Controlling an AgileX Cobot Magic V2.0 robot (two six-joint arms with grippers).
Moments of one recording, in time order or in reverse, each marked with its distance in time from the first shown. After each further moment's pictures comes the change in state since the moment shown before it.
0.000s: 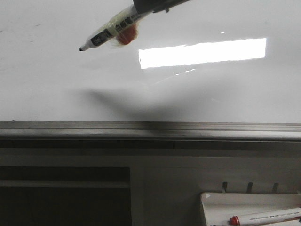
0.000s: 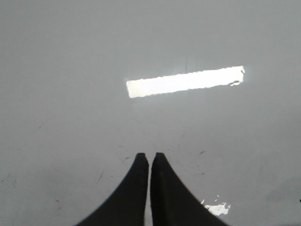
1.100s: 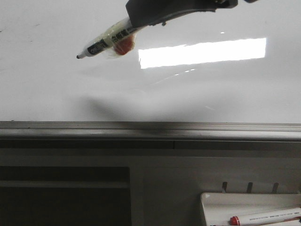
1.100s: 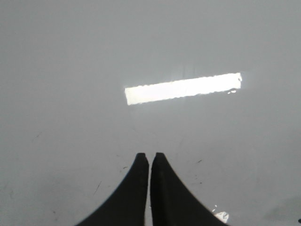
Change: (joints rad) left arm 0.000 0.000 0.000 0.000 -0.038 0.000; right arm 0.102 -0.015 0.073 -0.349 -0.139 0.381
